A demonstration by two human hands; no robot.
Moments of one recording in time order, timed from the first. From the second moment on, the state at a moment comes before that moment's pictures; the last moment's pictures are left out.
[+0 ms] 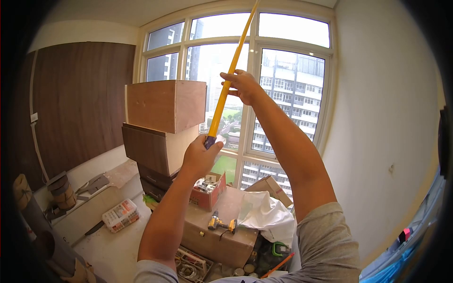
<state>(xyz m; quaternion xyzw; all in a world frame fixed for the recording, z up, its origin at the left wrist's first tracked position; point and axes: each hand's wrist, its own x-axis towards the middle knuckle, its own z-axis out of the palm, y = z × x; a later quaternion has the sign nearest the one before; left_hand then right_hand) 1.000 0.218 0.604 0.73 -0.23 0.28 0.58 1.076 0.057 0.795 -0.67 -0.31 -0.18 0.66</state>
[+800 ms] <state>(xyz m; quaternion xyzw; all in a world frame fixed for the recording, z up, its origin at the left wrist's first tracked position) 0.741 0.349 0.462 0.68 -0.18 0.20 0.68 0.826 0.163 0.696 -0.73 -0.41 -0.04 0.54</state>
